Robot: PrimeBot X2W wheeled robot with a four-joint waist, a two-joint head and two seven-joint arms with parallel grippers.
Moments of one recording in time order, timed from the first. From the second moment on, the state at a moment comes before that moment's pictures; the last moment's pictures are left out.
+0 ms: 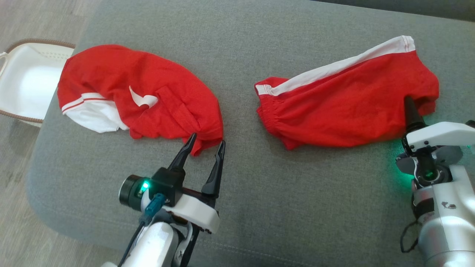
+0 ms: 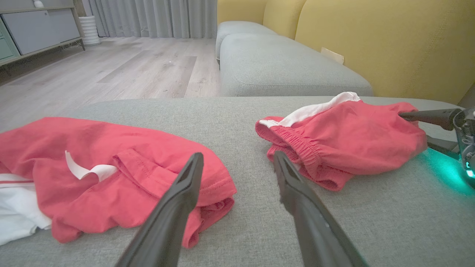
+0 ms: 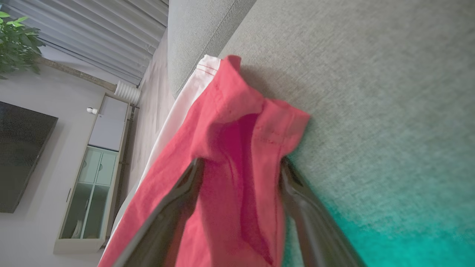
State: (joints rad) left arm -0.17 0.05 -0.47 0.22 -0.15 0.07 -0.25; right arm -0.57 -0.08 -0.26 0.86 0.81 0.13 0.14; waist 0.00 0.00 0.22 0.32
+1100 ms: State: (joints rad) left arm -0.21 0.05 -0.50 0.23 -0.18 0.09 -0.25; right arm -0.75 -0.14 -0.22 1.05 0.76 0.13 0.05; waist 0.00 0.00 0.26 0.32
